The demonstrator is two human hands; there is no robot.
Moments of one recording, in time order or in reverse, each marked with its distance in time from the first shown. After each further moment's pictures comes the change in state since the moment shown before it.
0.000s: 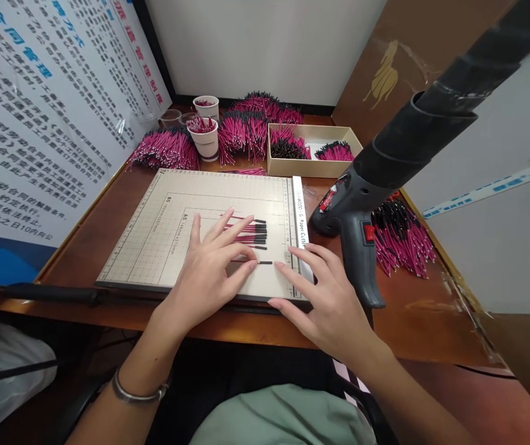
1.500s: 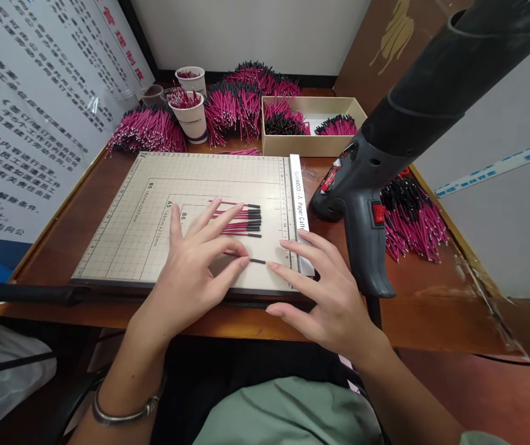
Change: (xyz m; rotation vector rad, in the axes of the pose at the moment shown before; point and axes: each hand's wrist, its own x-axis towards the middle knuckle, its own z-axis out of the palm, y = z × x) left_hand -0.005 0.004 -0.003 -0.016 -0.017 -0.038; right_hand -0.009 0.003 0.009 0.199 0.103 0.012
